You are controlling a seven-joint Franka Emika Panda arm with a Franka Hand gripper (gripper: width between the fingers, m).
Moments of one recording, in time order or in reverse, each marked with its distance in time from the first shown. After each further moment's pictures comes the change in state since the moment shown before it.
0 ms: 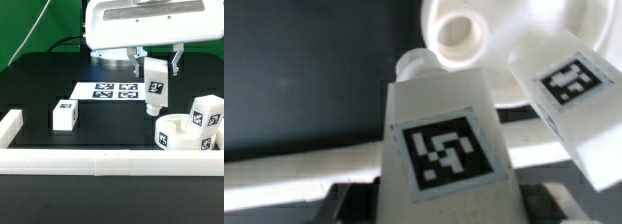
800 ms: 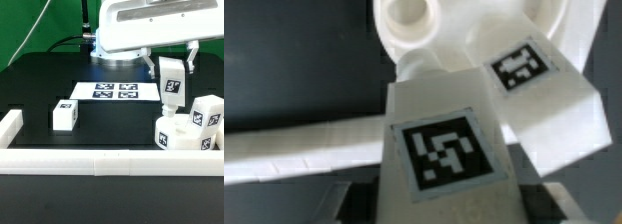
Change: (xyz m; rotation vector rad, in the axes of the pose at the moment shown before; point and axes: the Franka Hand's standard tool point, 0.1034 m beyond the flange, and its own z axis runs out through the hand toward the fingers) arm 0.006 -0.020 0.001 0.042 0.103 -0.046
